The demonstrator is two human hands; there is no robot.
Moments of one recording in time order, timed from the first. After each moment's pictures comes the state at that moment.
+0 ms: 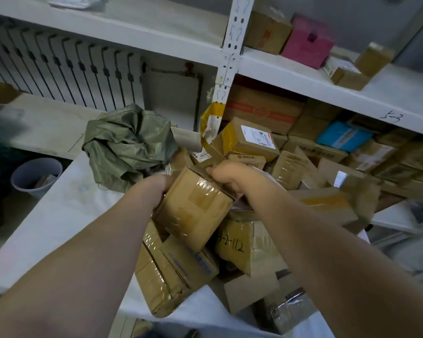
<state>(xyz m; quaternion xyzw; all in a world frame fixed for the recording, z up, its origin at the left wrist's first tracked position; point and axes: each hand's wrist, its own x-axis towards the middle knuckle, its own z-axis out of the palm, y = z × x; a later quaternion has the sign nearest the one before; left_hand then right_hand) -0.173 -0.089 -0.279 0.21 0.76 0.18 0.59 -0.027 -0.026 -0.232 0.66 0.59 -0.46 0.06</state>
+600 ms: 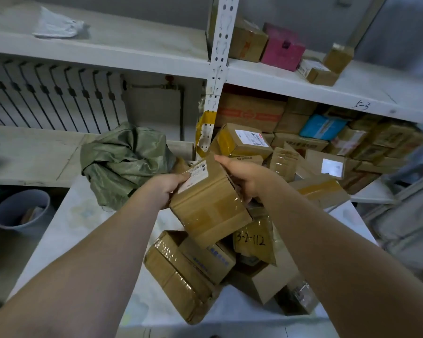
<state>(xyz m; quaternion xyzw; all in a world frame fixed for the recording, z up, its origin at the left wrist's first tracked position) -0.202 -0.093 -0.257 0.19 0.68 0.33 0.62 -0.027 -0.042 -0.221 0.69 0.41 -0.60 -0.06</state>
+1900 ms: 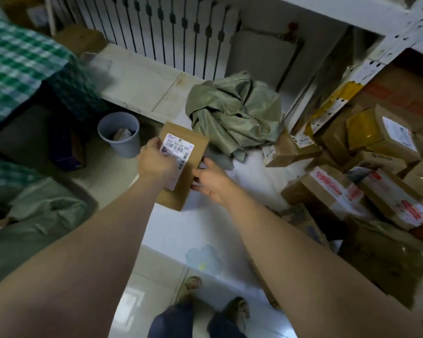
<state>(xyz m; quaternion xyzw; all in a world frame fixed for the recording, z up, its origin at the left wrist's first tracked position) -0.442 -0.198 -0.387 0.22 0.88 0.35 0.25 -0.318 -0.141 -0.388 0.50 0.49 -0.71 -0.08</state>
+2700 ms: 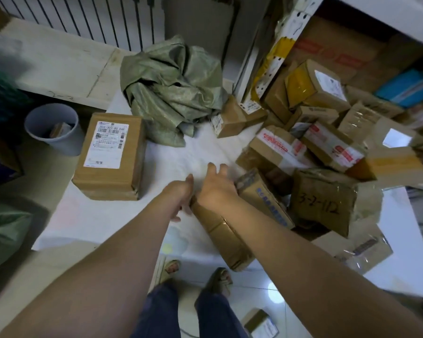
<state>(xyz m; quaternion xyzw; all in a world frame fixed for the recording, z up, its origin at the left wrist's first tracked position) -0.275 -0.195 -0.390 0.16 0.77 0.15 0.60 -0.185 -0.161 -0.375 0.63 0.71 -0.27 0.17</state>
